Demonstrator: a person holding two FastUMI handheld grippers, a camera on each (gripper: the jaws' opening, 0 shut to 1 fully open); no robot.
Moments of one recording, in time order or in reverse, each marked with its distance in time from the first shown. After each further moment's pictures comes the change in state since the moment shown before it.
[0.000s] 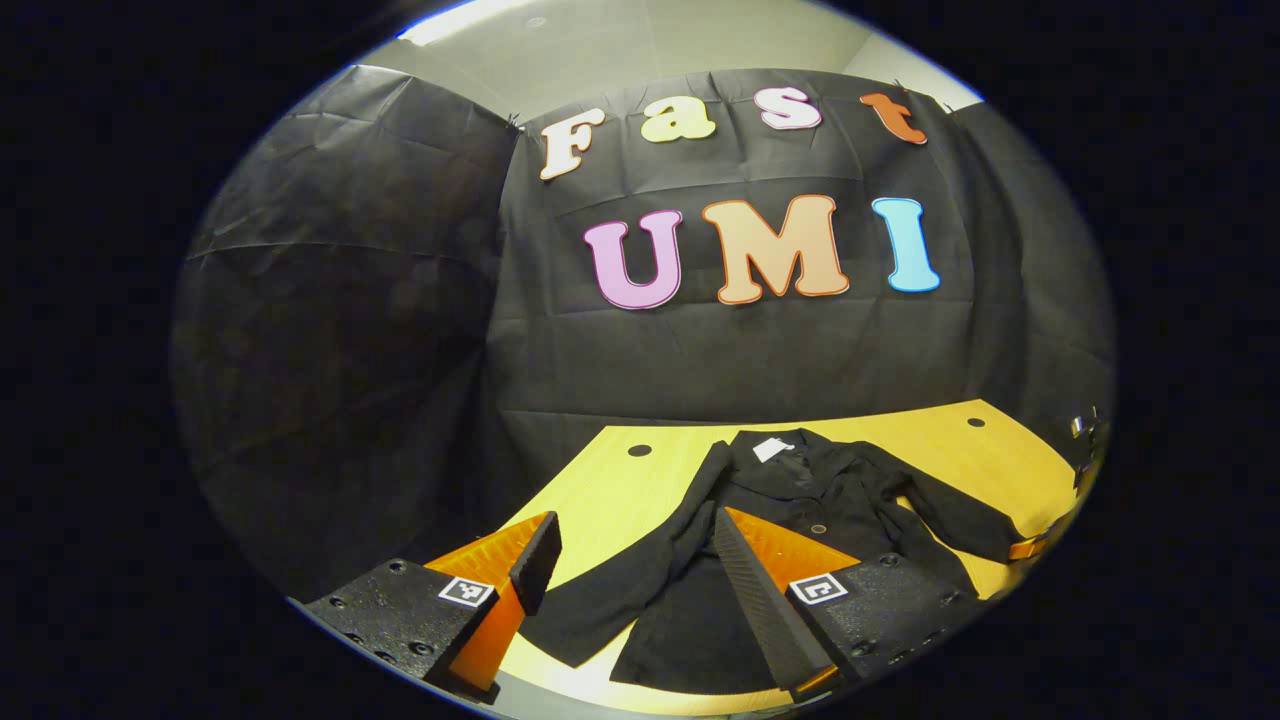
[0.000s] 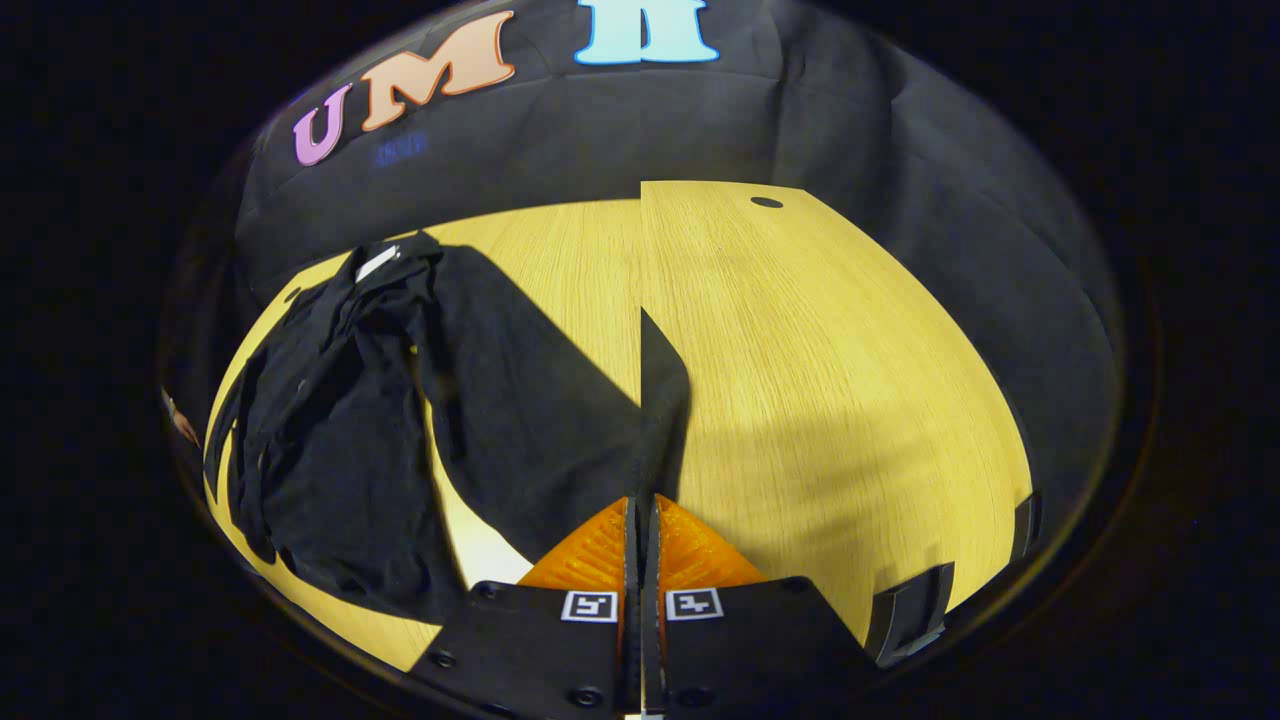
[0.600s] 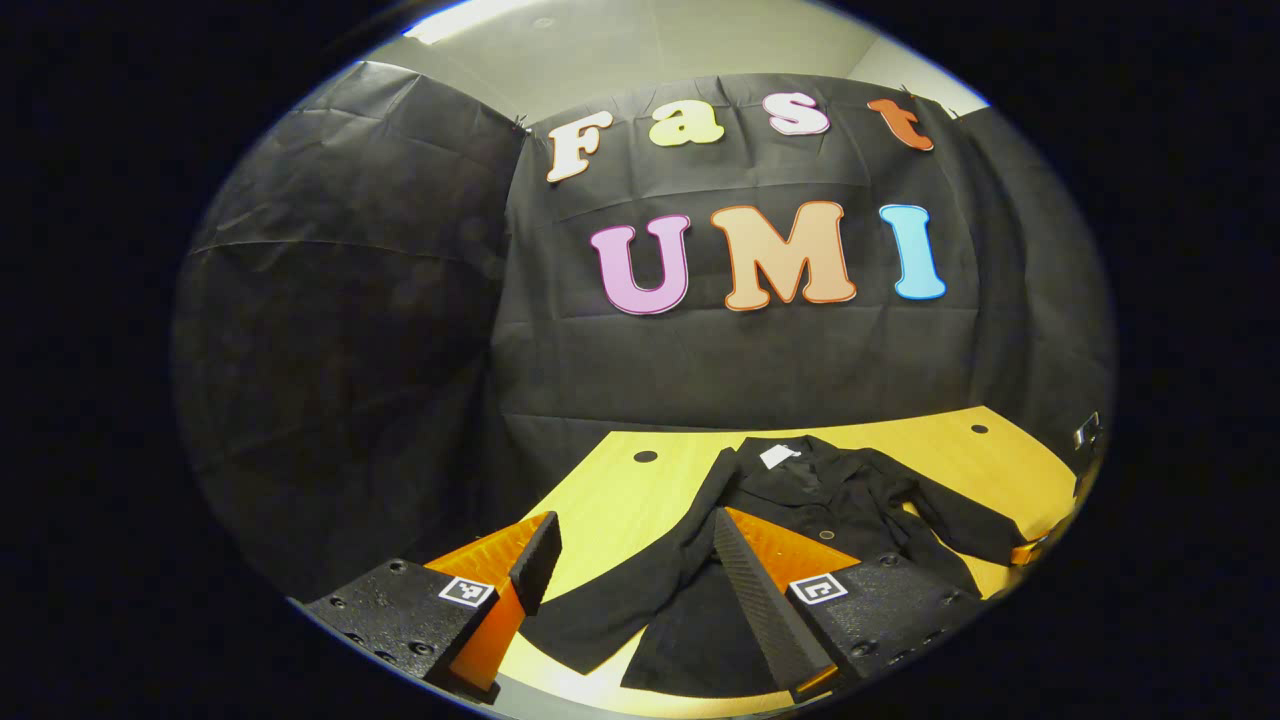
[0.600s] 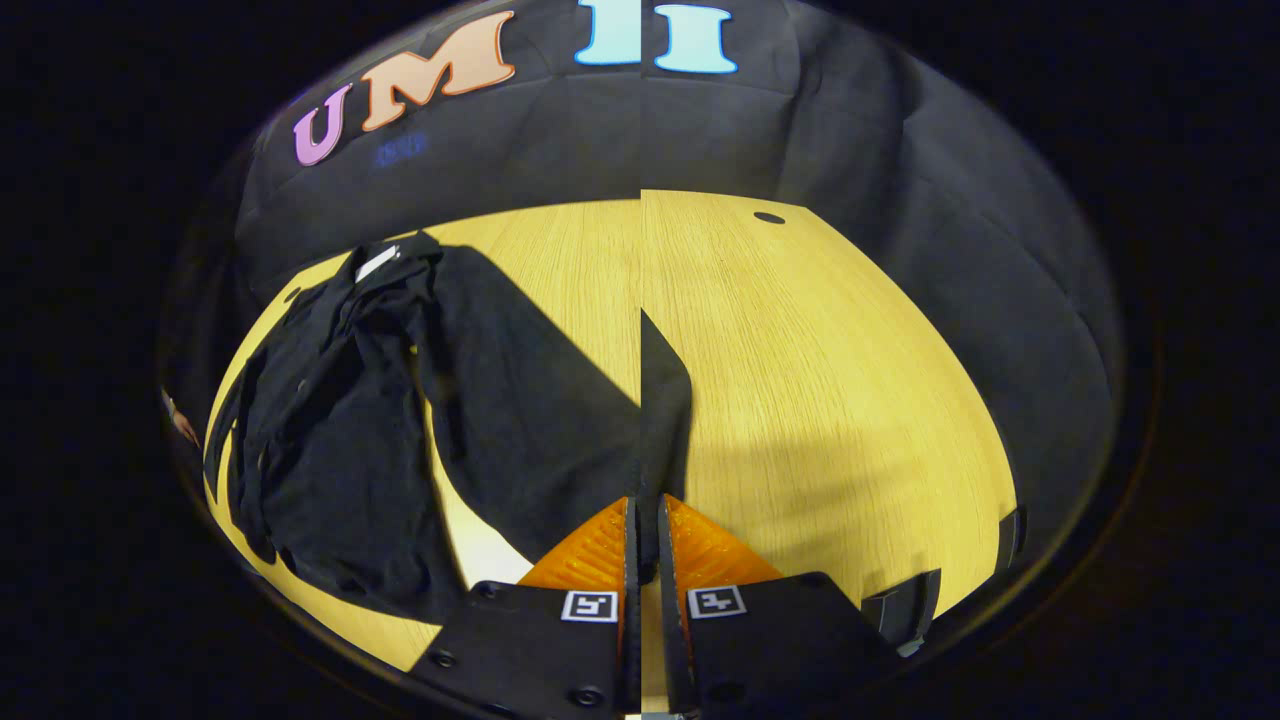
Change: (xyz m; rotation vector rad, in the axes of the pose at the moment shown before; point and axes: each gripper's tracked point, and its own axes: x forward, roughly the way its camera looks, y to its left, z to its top) left arm 0.007 0.011 0.006 -0.014 -0.021 -0.007; right arm -0.004 -0.004 0.000 -0.059 -0.041 -0.050
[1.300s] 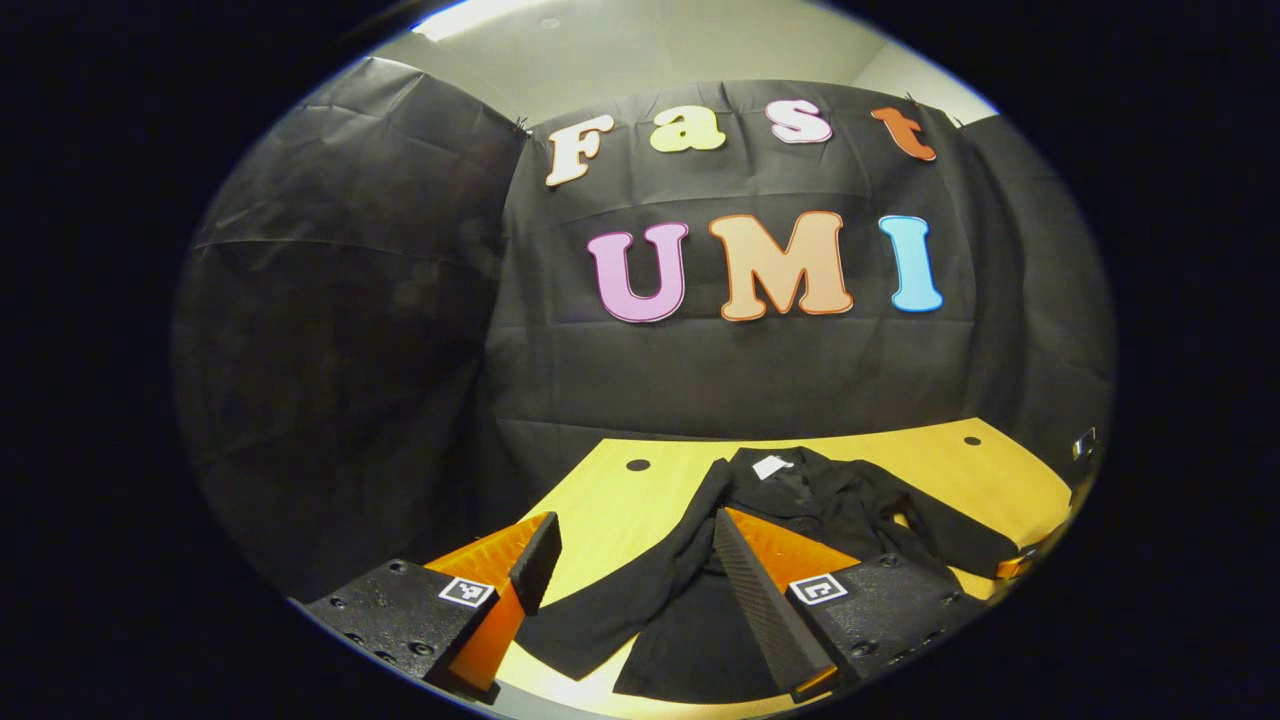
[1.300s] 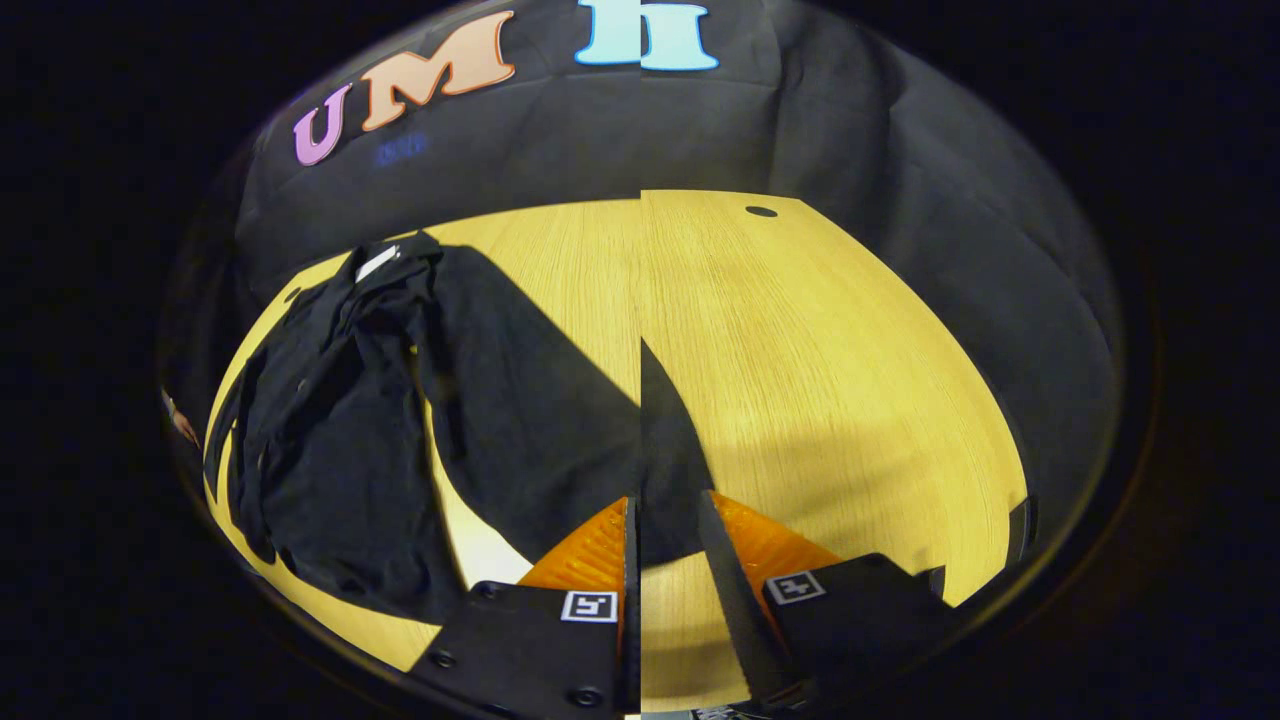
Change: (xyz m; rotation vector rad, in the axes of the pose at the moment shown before) left arm 0.006 0.001 0.010 -0.010 -0.015 -0.011; right arm -0.002 -0.007 0.004 0.064 0.025 0.050
